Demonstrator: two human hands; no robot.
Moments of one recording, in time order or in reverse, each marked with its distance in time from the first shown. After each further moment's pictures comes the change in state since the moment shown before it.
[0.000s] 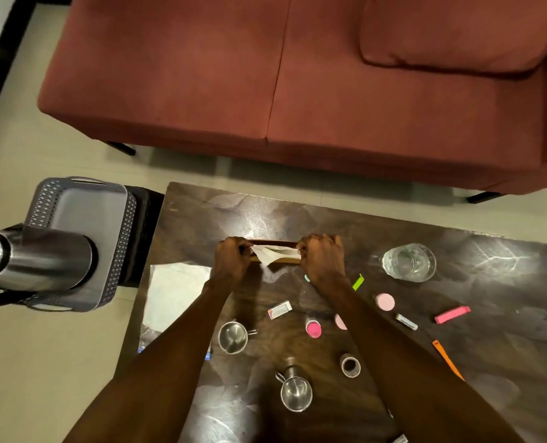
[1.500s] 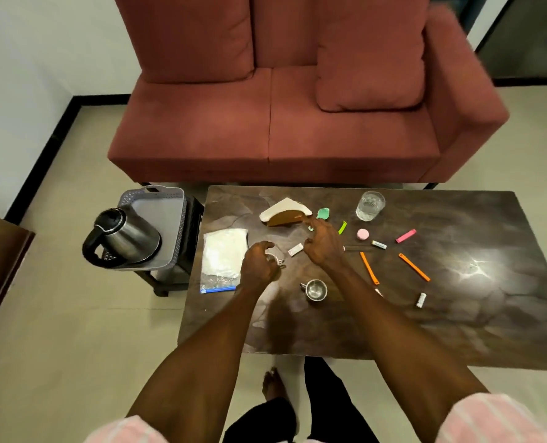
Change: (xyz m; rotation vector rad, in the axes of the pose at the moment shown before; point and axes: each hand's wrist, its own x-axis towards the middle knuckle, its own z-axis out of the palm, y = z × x) left_hand -0.292 -0.042 -0.076 -0.098 0.007 0.246; right_hand -0.283 -0.119 -0.077 0.381 0.306 0.111
